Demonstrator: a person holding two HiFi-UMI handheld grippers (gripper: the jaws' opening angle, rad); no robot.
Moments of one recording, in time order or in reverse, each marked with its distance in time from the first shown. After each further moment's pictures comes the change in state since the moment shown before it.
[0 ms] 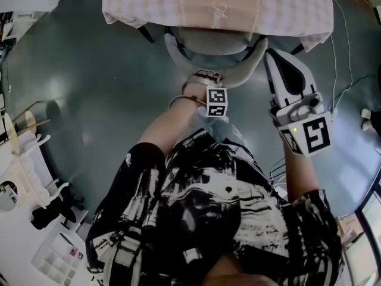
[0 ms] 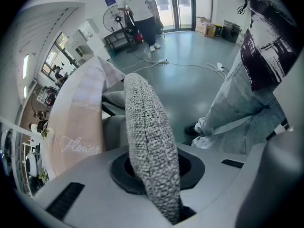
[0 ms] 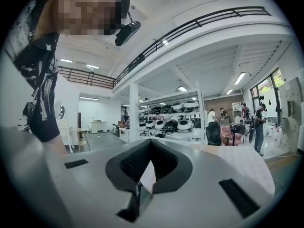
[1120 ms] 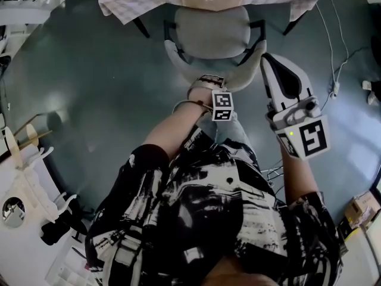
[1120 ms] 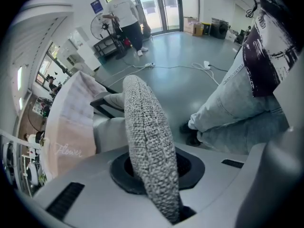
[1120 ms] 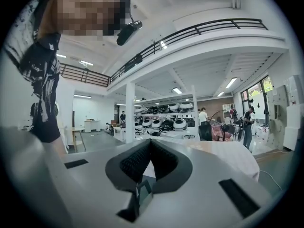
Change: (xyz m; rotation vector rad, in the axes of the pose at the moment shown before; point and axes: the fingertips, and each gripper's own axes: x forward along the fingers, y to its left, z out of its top) left arm -0.036 -0.160 0.023 0.091 -0.030 -0.018; right arm -0.098 0.140 -0.002 0.001 0.011 -0.113
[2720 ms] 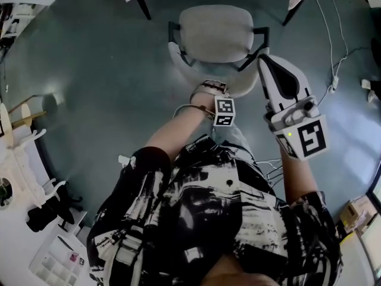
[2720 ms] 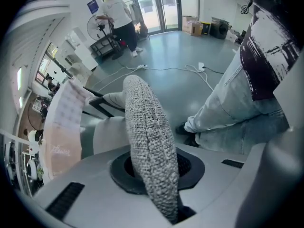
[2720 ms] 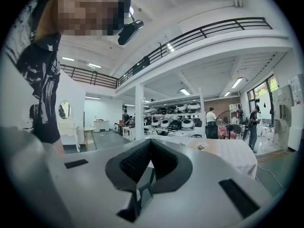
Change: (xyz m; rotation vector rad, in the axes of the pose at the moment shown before) left arm -0.023 -0.177 0.073 -0.015 0.010 -0.012; right arm -0.132 0.107 -0.010 -0.010 -0.001 0.076
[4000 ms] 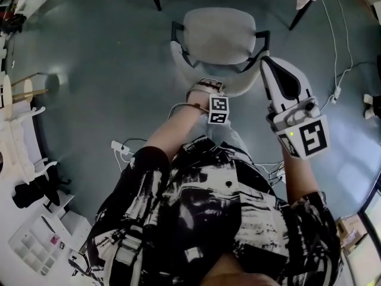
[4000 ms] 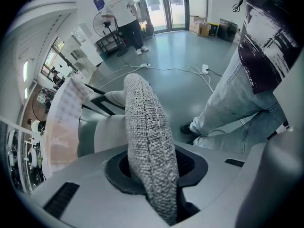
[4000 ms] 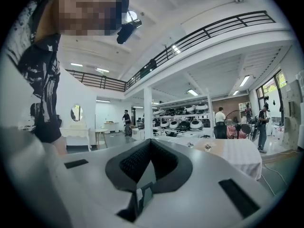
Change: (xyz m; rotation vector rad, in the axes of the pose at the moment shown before) left arm -0.006 -0.052 0.036 -0.082 0.031 0.024; right arm -0.083 0.017 0.001 -0.003 -0.025 0.116
